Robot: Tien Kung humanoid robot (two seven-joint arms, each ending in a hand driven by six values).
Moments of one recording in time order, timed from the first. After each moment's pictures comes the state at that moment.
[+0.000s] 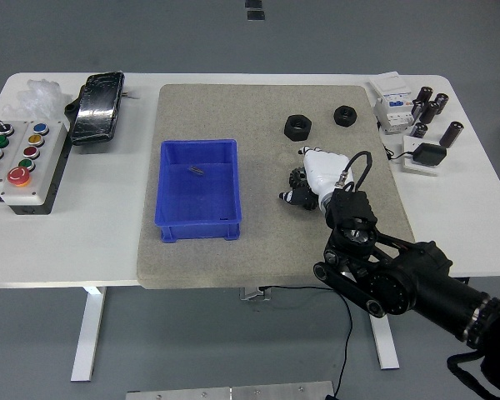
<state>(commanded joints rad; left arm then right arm) -0.08 0.10 -1.69 -0.18 1.54 -0.05 0.29 0.69 -0.06 0.56 0.91 -2.02 -0.26 -0.65</state>
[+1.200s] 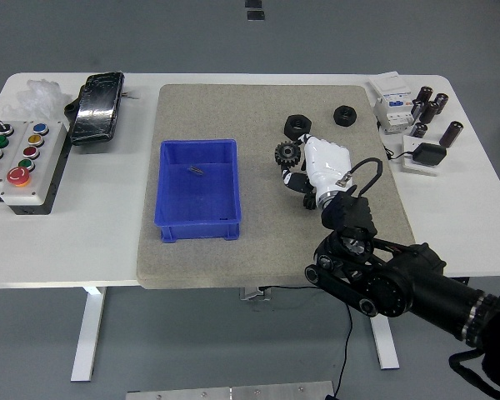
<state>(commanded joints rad) -0.08 0.10 -1.67 -0.18 1.53 -0.05 0.28 0.73 -0.07 0.44 1.00 -1.96 -0.56 -0.65</state>
